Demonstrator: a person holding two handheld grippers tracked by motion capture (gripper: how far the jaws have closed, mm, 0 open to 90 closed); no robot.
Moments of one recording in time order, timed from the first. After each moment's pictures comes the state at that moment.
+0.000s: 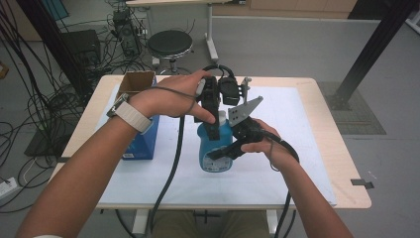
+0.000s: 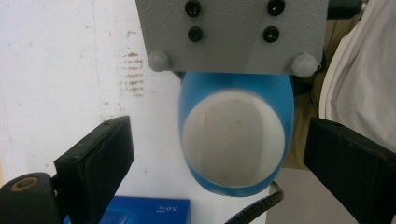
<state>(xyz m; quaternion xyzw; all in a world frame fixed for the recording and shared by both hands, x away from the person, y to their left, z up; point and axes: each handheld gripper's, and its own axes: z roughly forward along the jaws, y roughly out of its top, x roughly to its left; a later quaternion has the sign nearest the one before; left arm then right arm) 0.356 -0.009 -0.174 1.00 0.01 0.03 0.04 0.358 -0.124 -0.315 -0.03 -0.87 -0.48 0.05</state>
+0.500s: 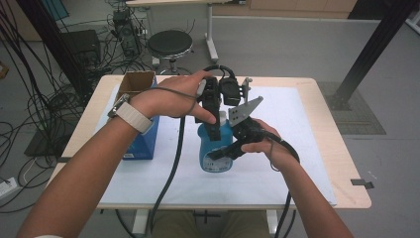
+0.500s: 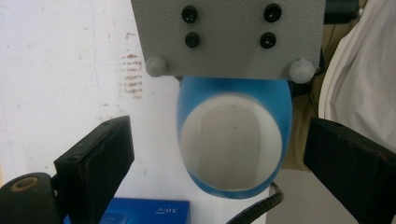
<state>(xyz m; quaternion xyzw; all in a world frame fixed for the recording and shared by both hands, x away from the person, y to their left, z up) 0.355 -0.010 -0.174 1.00 0.01 0.03 0.04 0.358 -0.124 -0.314 -0.03 -0.87 -0.48 0.05</state>
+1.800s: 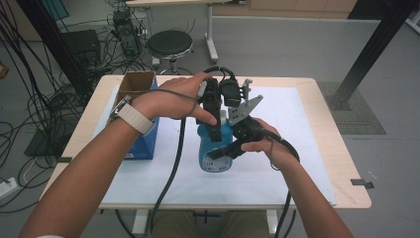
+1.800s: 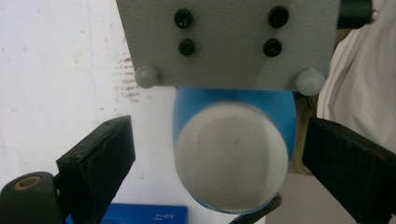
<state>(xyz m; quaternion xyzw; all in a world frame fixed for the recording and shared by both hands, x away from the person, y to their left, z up) 0.356 -0.012 -0.180 1.00 0.00 0.03 0.05 0.358 -0.123 -0.311 -0.03 -0.87 -0.48 0.06</state>
